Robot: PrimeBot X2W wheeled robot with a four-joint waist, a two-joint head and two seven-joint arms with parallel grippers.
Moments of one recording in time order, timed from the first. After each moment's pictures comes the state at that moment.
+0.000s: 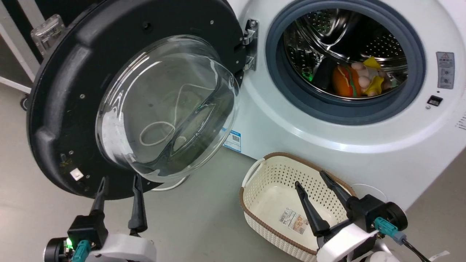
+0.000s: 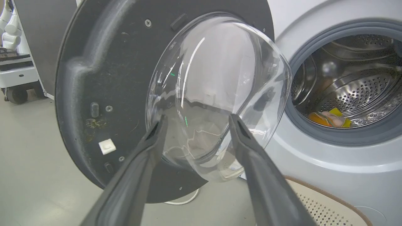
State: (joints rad) left arm 0.01 0.05 0.04 0.01 -0.10 0.01 -0.19; right arm -0.13 -0.05 0.21 0.23 0.08 0.13 -0.20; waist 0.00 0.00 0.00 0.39
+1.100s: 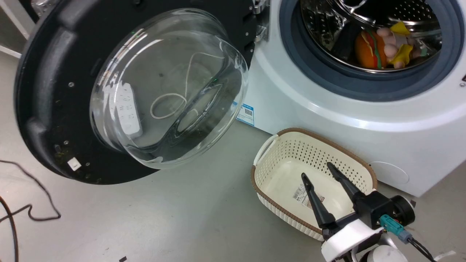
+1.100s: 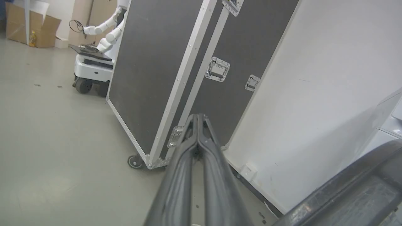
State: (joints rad) left arm -0.55 0.39 0.50 0.37 -0.59 -0.12 -0.03; right arm -0.16 -0.05 0.19 0.25 0.03 0.13 -0.26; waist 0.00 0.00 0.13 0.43
